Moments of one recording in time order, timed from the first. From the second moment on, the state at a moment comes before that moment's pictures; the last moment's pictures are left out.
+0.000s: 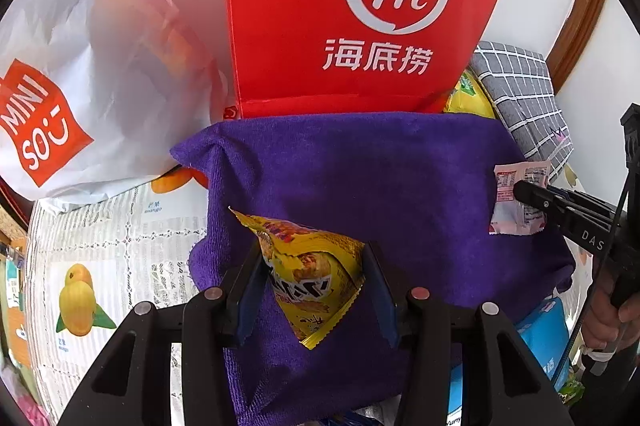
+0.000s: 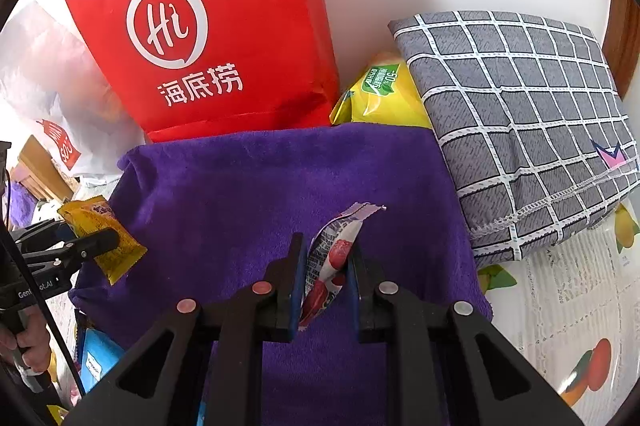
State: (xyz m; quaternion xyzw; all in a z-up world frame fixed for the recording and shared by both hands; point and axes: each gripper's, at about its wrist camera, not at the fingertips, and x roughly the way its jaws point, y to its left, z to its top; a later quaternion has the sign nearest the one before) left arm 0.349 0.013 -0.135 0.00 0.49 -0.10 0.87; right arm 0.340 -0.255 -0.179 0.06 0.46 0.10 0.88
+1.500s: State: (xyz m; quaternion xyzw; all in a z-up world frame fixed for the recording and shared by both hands) left arm 0.284 0.034 -0.083 -0.03 0.47 -0.08 0.88; right arm 0.268 -0.239 -0.099 0.00 0.41 0.06 0.91
